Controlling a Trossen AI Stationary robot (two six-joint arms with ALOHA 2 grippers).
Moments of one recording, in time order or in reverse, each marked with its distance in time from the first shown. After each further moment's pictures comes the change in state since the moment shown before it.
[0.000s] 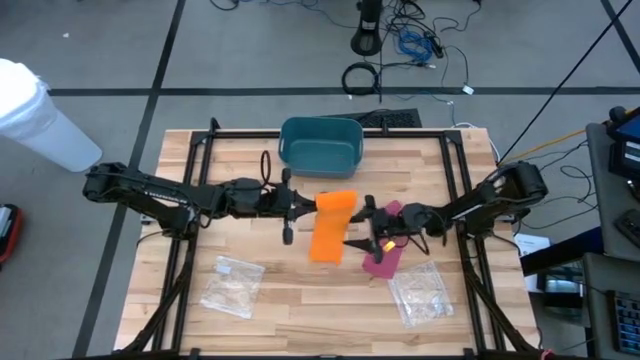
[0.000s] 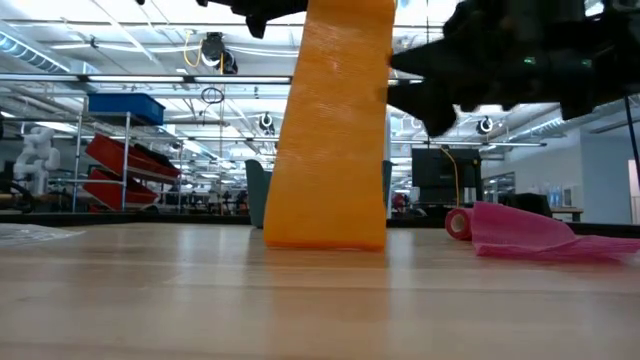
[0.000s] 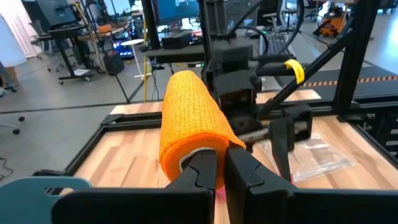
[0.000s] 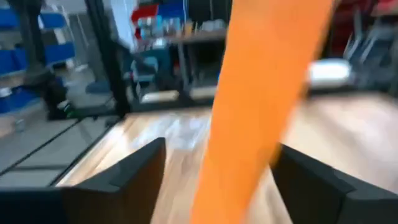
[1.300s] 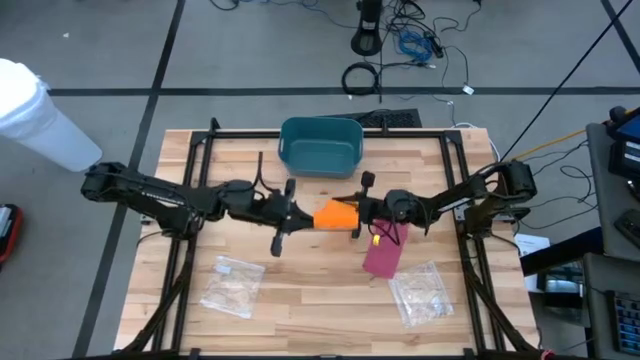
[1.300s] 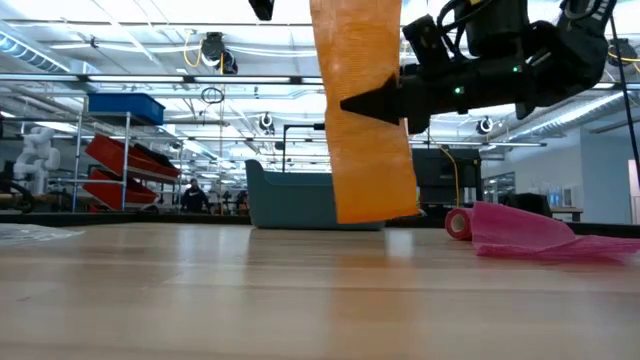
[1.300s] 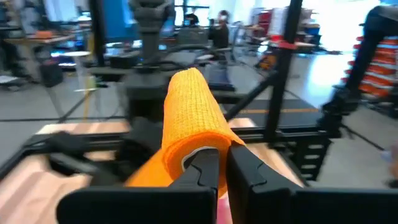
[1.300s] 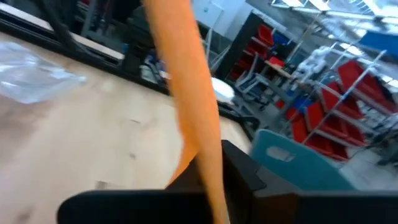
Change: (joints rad) left arm -0.042 -0.016 0.000 0.073 0.207 -0.136; right arm -0.134 0.066 0.120 -0.098 0.203 -0.607
